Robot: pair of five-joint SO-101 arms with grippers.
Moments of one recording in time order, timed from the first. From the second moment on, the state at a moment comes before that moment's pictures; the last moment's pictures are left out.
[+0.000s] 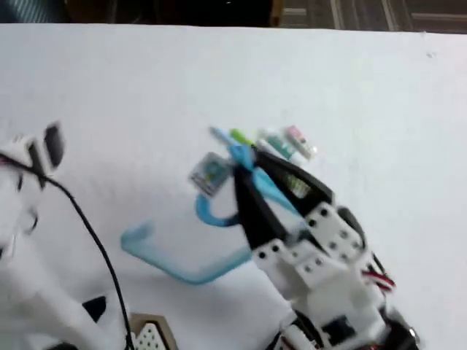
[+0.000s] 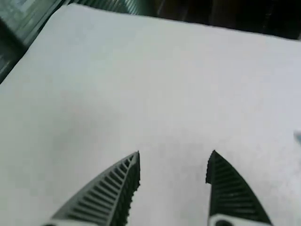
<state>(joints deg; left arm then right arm) -31.8 -37.7 -11.3 102.4 -2.6 -42.9 -82.7 41.0 31.7 34.9</state>
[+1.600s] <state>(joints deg) -21.5 -41.5 -1.8 102.2 14.7 -50.8 -57.8 15.2 41.5 16.6</state>
